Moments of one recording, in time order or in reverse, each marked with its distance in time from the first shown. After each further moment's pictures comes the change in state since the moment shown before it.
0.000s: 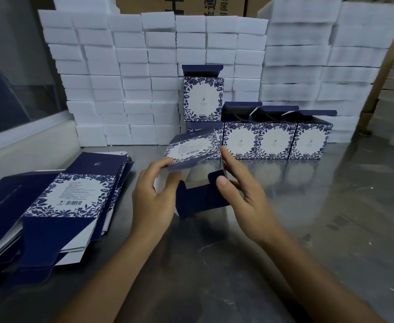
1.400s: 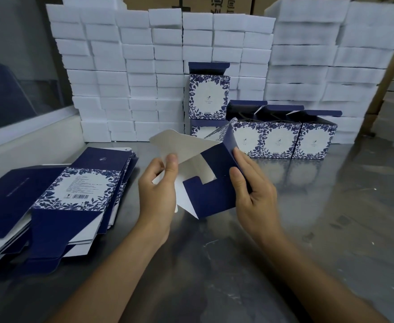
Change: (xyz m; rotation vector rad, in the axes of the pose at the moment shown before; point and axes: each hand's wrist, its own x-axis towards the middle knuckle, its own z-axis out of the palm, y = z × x) left_hand -0.002 0.012 0.004 -0.313 0.047 -0.235; right_hand 0.001 0.013 0.010 -0.215 0.317 -0.089
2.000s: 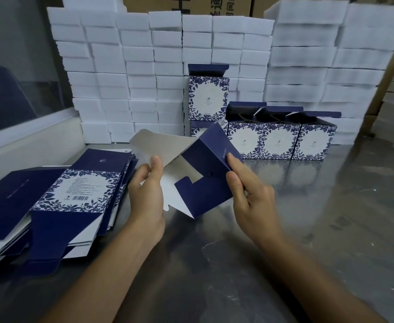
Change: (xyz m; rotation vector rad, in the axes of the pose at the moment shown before) left_hand 0.008 0.004 -0.008 -0.157 0.110 -0.178; right_hand -0.002 -0.001 0.000 -0.044 -0.024 -0.054
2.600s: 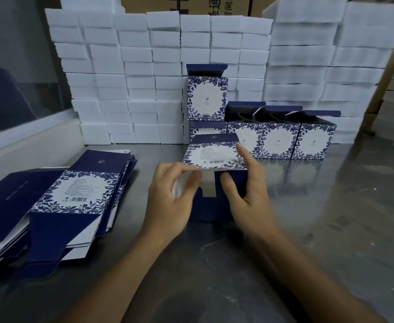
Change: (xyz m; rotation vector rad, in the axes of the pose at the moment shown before) left_hand -0.016 -0.009 0.006 0.610 -0.285 0.580; right_hand 0.002 0.004 -0.002 0.081 -0.111 0.118
